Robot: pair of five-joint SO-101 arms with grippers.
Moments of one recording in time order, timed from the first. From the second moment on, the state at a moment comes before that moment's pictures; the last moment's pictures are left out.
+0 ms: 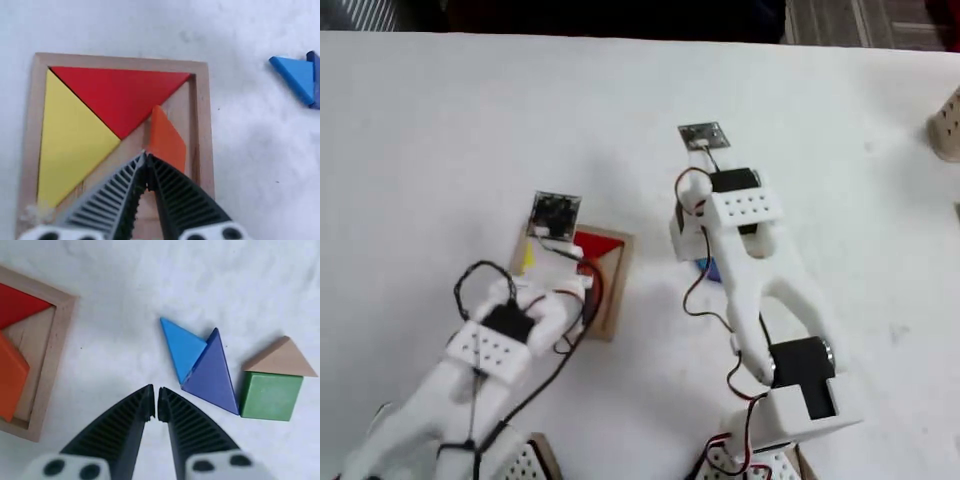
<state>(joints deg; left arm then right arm) 17.9 -39.3 73.0 32.3 13.2 -14.2 2.5 16.6 72.0 3.0</state>
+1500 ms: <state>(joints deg) 26.7 -21.0 64.6 38.8 13.2 -14.2 2.5 17.8 69.5 3.0</state>
